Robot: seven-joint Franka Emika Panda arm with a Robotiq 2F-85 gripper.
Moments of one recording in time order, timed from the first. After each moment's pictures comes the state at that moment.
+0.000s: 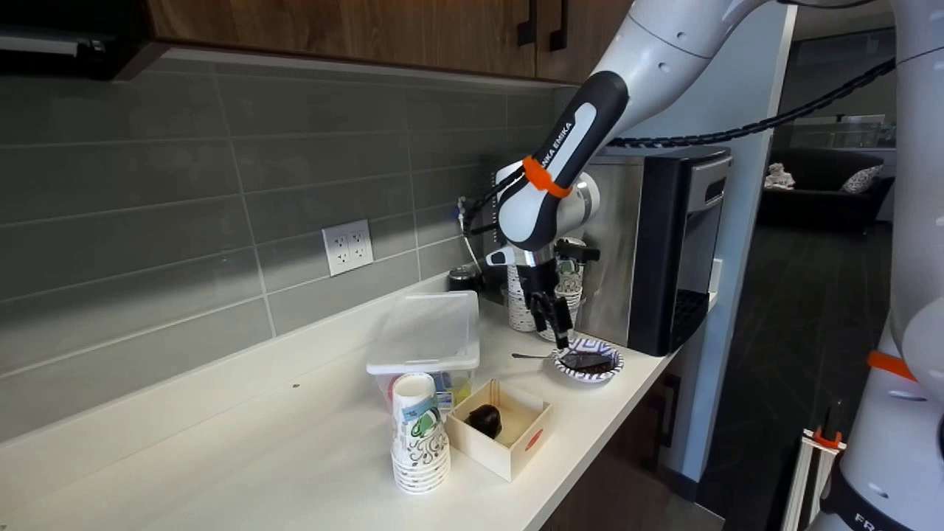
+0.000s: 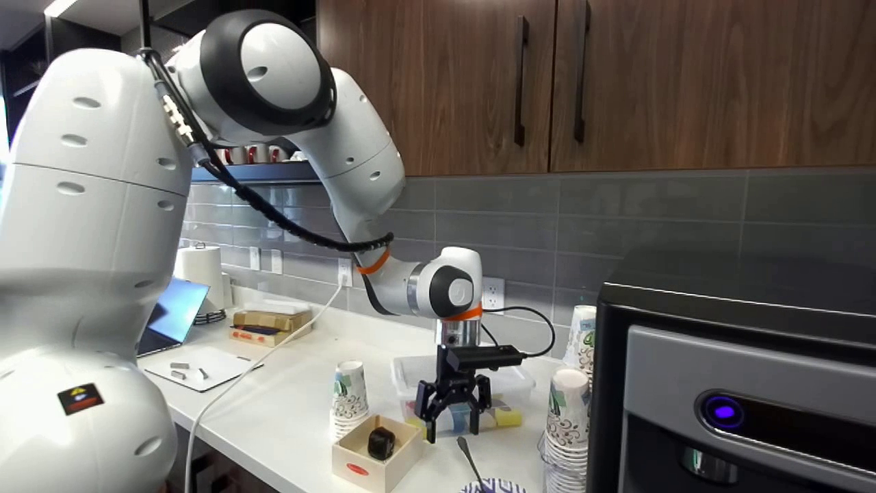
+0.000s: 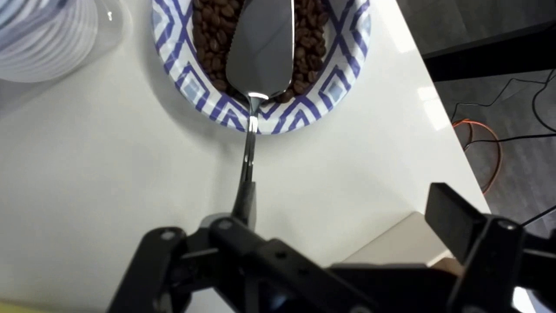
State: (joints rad) arm -0.07 0.20 -0.09 -2.30 -0.16 2.33 -1.12
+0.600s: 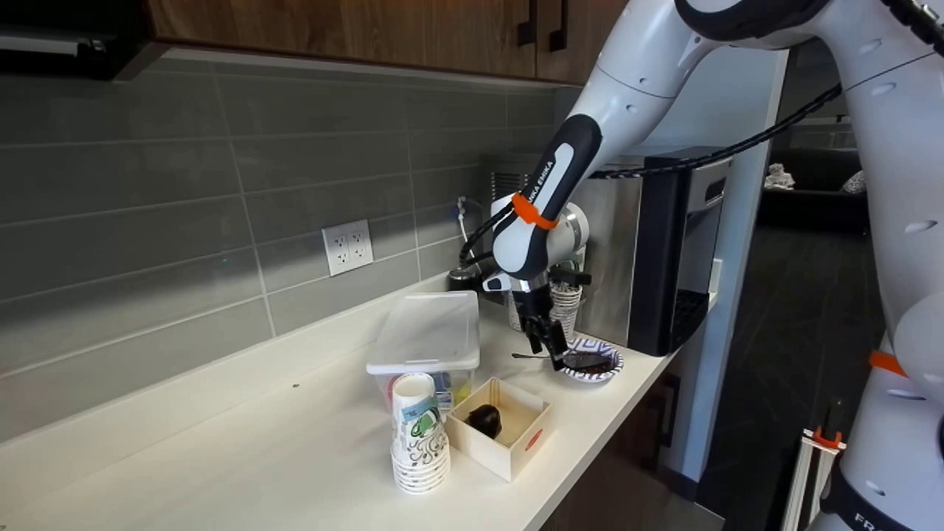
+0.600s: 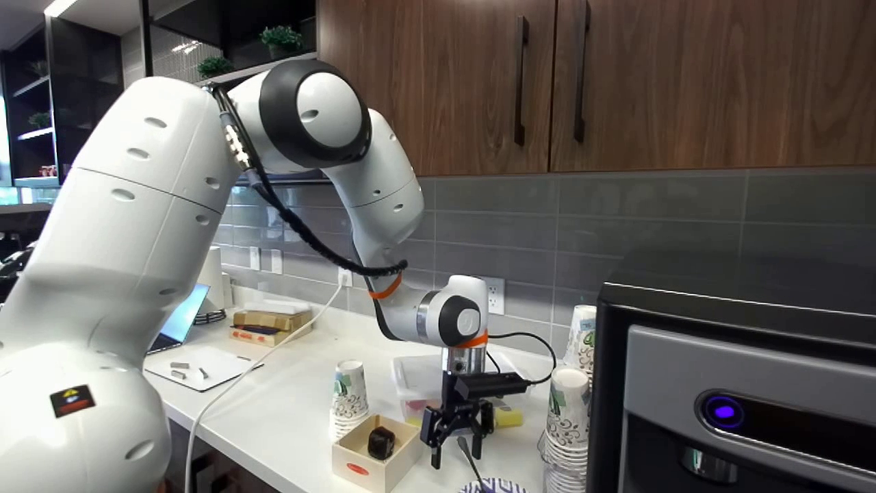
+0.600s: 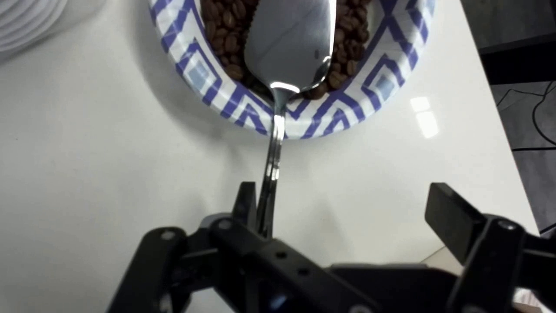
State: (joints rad) arm -0.11 0.36 -0.06 -2.23 -0.16 2.39 -1.17
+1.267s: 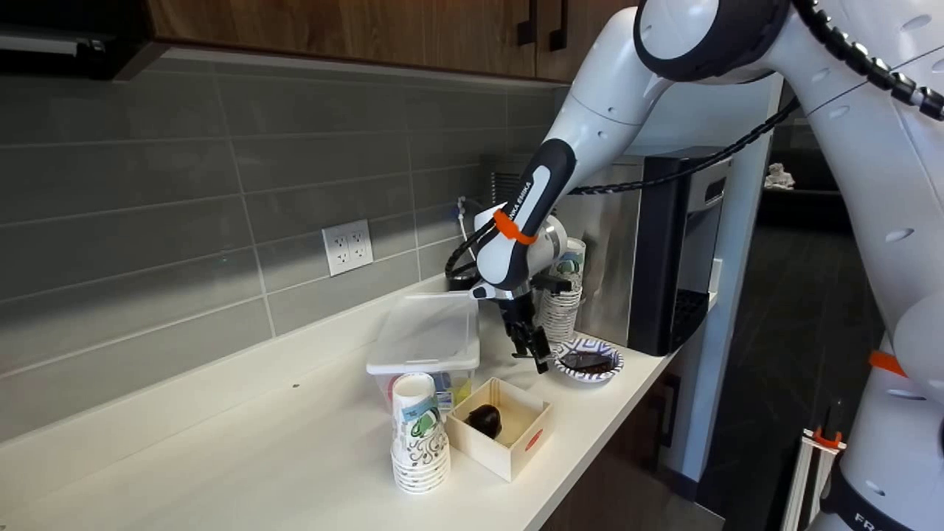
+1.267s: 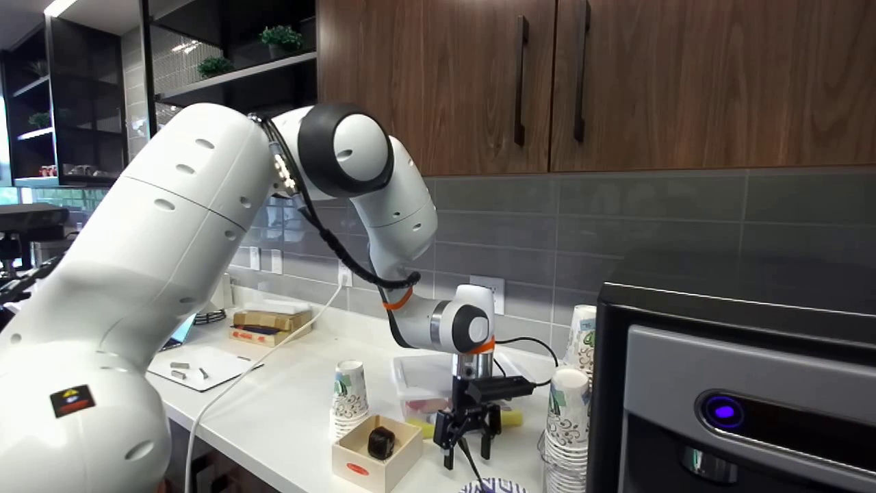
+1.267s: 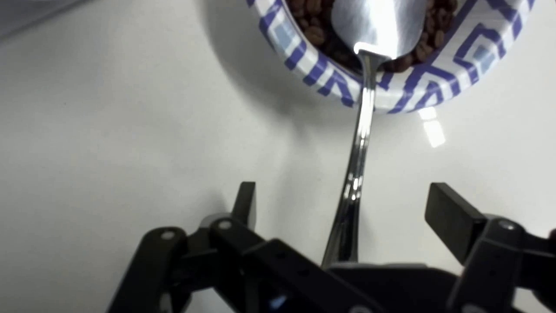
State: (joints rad) arm -0.11 0.50 -0.04 -2.07 -0.19 2.38 -1.17
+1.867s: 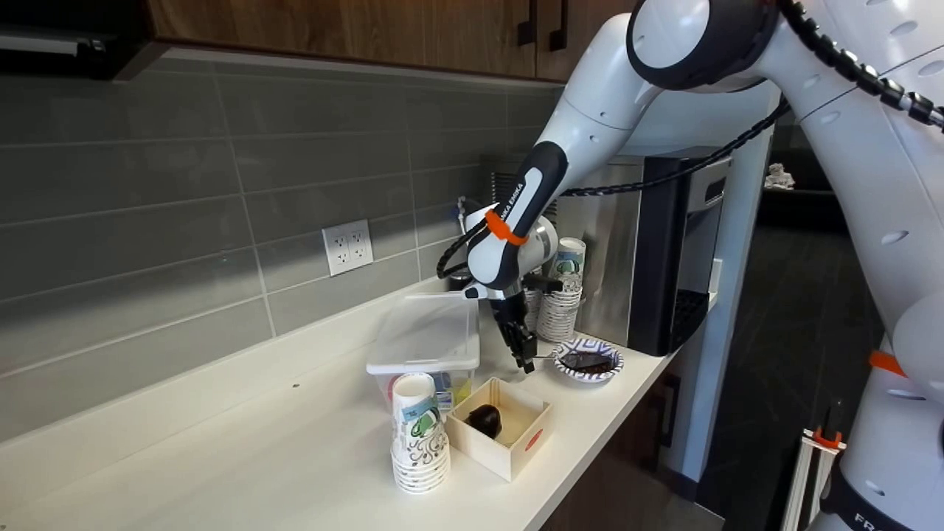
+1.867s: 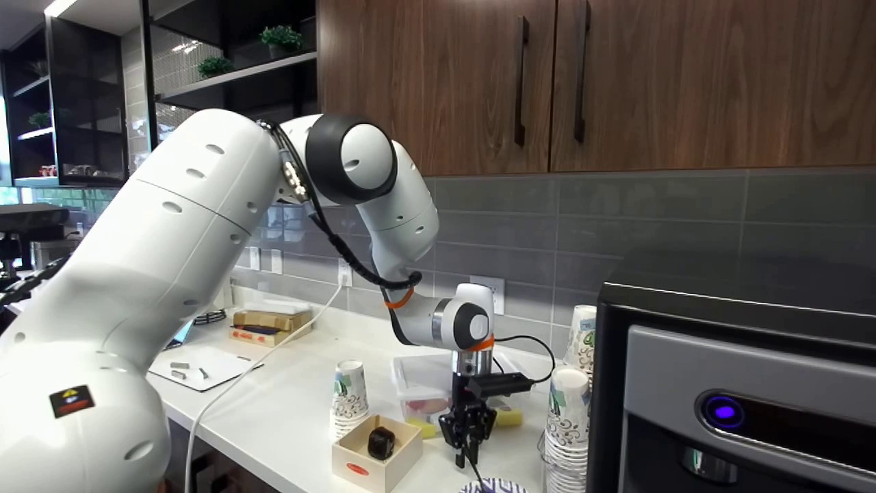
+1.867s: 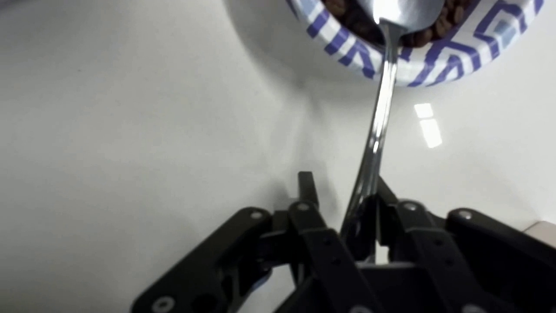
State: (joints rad) arm -0.11 0.53 -0.02 -2.02 -0.19 2.35 -1.17
